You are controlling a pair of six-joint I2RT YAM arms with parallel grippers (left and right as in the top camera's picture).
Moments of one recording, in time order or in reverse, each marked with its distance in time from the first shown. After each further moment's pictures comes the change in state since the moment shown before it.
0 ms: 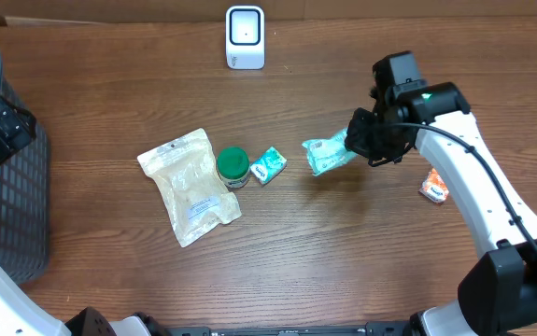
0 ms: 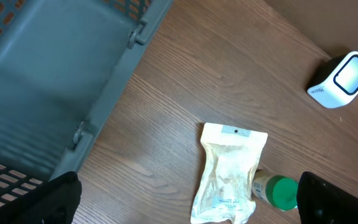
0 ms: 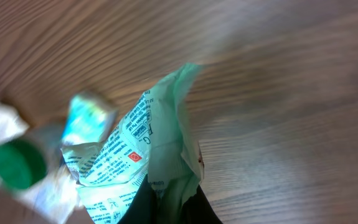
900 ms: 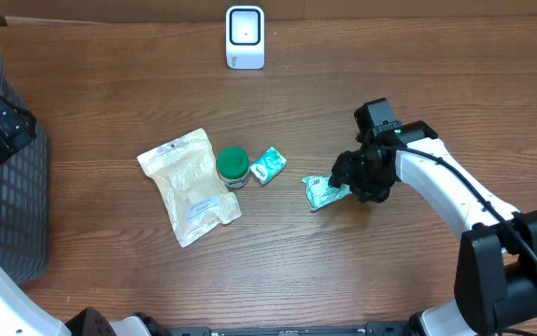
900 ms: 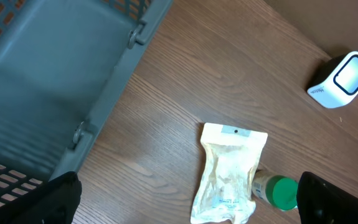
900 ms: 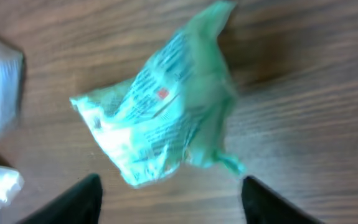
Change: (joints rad) left arm 0.000 0.000 0.000 0.000 0.000 0.000; right arm 0.033 0.016 -0.319 0.180 -0.052 -0.085
